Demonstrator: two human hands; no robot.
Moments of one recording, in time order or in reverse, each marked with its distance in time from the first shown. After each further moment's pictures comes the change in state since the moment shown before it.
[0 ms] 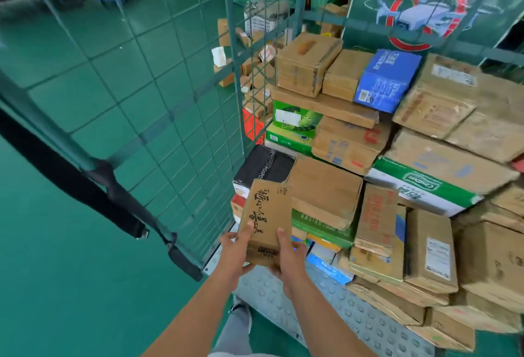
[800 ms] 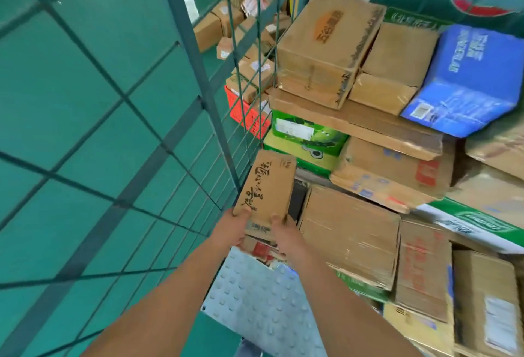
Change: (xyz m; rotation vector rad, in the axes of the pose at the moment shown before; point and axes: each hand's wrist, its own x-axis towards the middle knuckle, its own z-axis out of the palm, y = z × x) left_hand 0.331 0.185 0.050 0.549 -0.009 -0.090; right_hand 0.270 -0.182 0.128 -0.618 -0.004 0.084
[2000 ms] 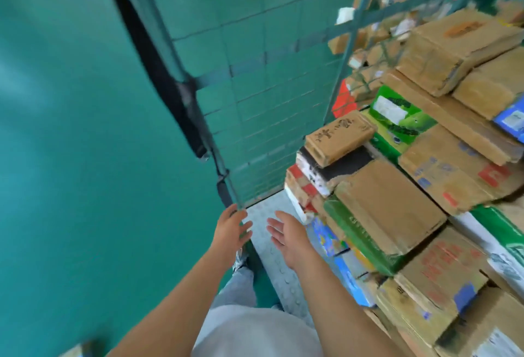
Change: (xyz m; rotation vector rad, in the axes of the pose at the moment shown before) left_hand -0.335 -0.279 0.061 -1.156 0.431 -0.021; right_hand -0.238 0.230 0.040 0.116 -0.504 -0.027
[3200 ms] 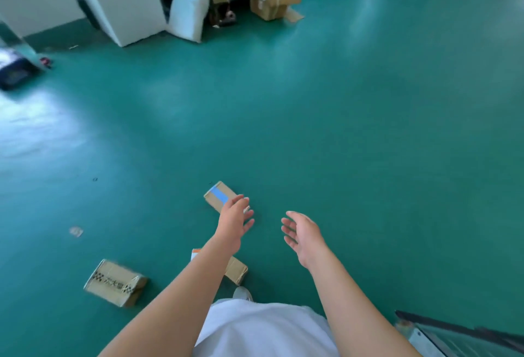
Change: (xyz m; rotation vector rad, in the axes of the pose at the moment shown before) left_hand -0.192 -0.085 -0.678 -0.968 0.809 0.189; right_hand -0.178 0.414 0.517 -1.112 -0.581 0.112
